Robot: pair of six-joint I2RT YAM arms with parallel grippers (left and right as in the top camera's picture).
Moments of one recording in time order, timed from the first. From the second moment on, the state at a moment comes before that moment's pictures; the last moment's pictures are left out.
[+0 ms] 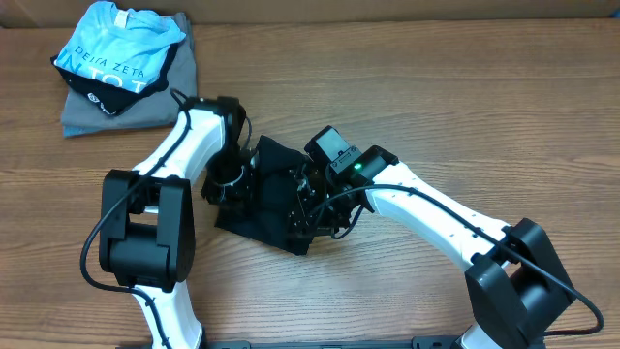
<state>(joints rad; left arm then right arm) -0.17 2.02 1.38 -1.26 0.19 -0.05 0.69 1.79 1.25 -0.79 -0.68 0.54</state>
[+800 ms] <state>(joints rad) -0.16 2.02 1.60 -1.41 0.18 -0.05 0.70 1.80 1.16 -0.53 -0.67 0.63</state>
